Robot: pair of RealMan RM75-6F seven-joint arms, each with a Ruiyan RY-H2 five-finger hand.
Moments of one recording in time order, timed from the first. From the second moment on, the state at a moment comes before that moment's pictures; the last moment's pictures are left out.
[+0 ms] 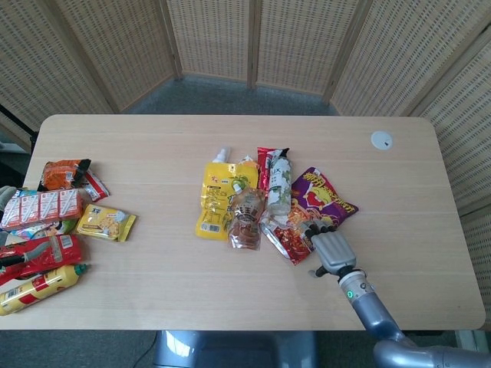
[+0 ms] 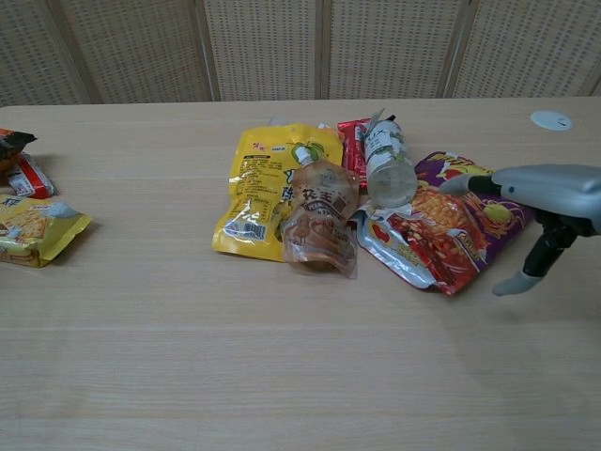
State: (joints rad) left arm -0.13 -0.92 -0.11 -1.79 1.35 1.40 -0.08; right arm 0.56 -1.39 0.13 -1.79 -0.95 0.94 -0.58
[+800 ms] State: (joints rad) left arm -0.14 -0.92 -0.11 -1.79 1.36 1.40 -0.08; right arm 0.76 -1.49 0.07 -1.70 -0.82 0.87 -0.67
